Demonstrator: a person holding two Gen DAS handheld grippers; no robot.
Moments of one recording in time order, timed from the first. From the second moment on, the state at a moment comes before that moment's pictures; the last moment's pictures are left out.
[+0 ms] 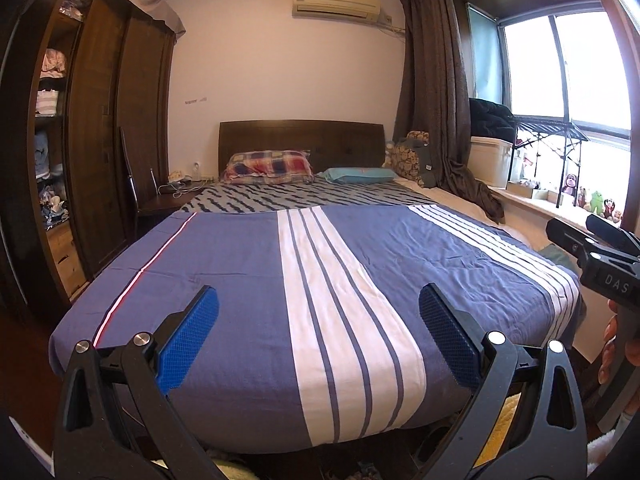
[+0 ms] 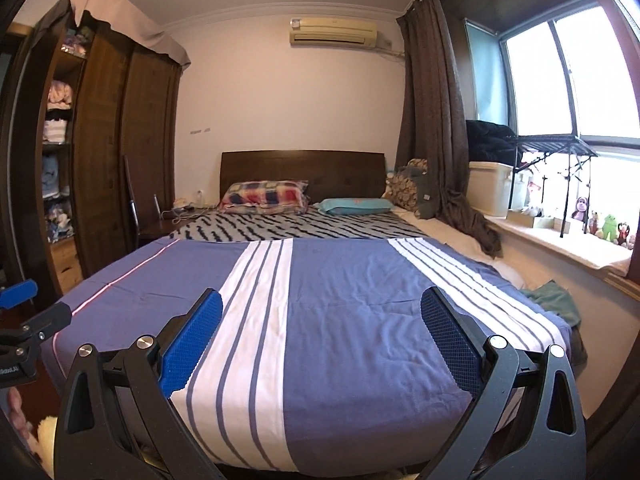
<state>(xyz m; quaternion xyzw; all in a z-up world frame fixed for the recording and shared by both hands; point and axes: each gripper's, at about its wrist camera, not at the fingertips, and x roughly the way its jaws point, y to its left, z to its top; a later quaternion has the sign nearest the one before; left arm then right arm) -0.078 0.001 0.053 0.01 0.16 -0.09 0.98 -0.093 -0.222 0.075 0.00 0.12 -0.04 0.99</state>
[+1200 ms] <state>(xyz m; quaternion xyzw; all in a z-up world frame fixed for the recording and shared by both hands) -0.079 -0.001 0.051 0.01 0.16 -0.09 0.98 -0.090 -0.211 0.070 0.00 0.13 -0.01 0.99</state>
